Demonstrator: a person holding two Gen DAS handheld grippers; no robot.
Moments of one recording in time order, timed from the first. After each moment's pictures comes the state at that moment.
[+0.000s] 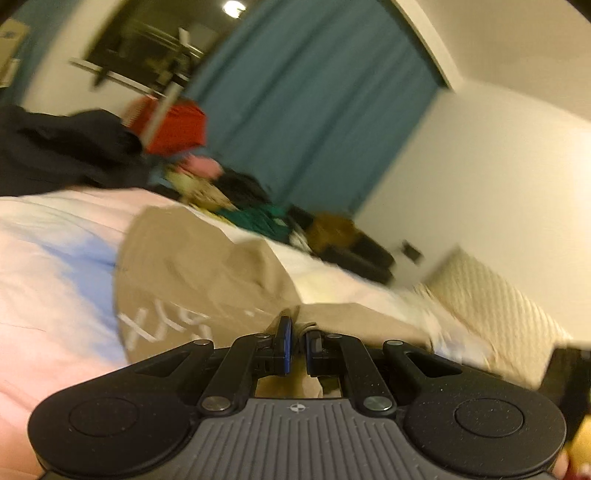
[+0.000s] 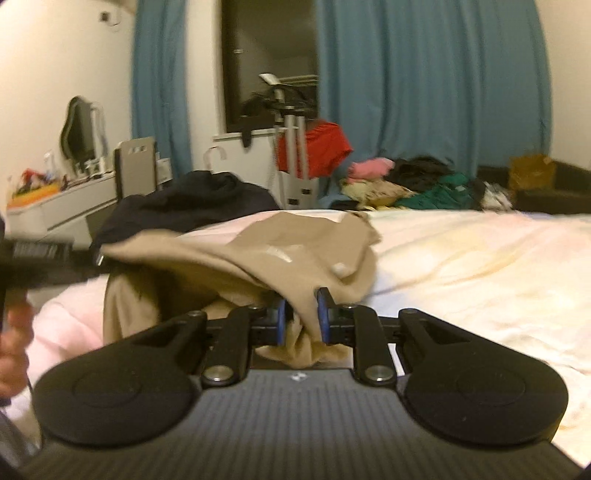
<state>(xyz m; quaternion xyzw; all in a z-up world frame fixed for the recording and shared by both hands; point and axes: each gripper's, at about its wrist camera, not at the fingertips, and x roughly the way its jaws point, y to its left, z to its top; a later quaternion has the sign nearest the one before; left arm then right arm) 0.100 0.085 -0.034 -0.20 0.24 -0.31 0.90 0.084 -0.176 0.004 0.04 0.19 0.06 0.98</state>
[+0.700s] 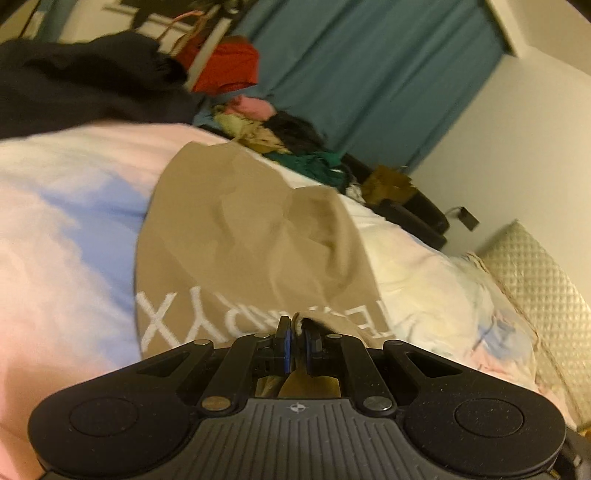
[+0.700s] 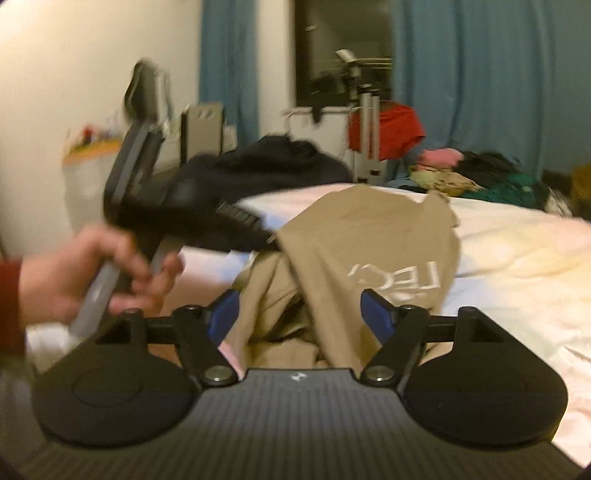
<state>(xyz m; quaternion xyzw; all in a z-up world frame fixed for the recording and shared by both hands) 0.200 0.071 -0.083 -0.21 0.34 -0.23 0.89 0.081 -0.089 -0.036 -0.06 0.22 0.18 0.96</state>
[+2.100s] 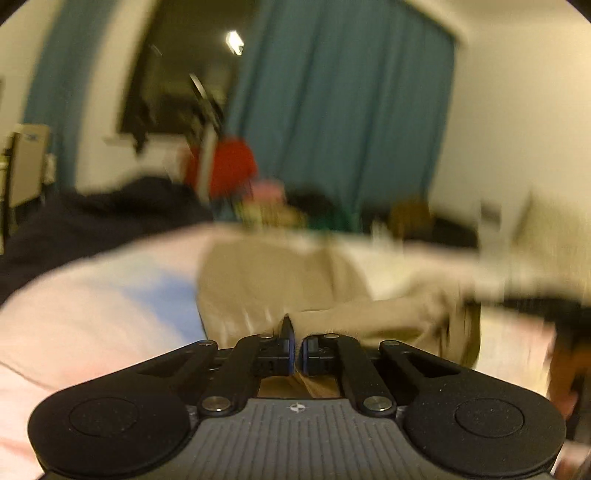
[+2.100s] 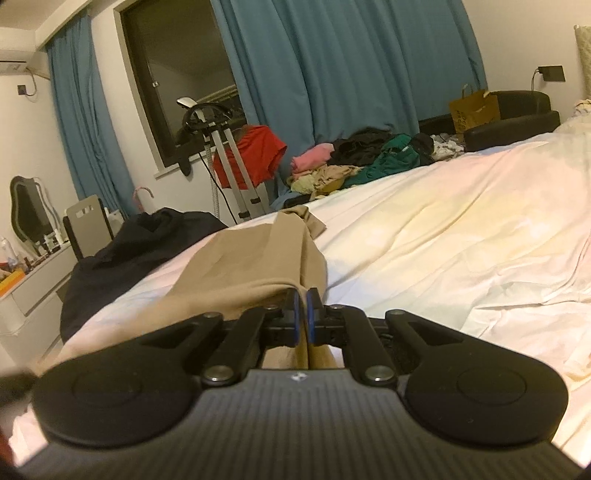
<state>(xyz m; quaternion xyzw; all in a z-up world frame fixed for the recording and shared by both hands) 0.037 0.066 -0.014 -0.08 0.16 -0.16 0.97 0.104 -0.207 -0.020 0.17 0.18 0.01 0.97</state>
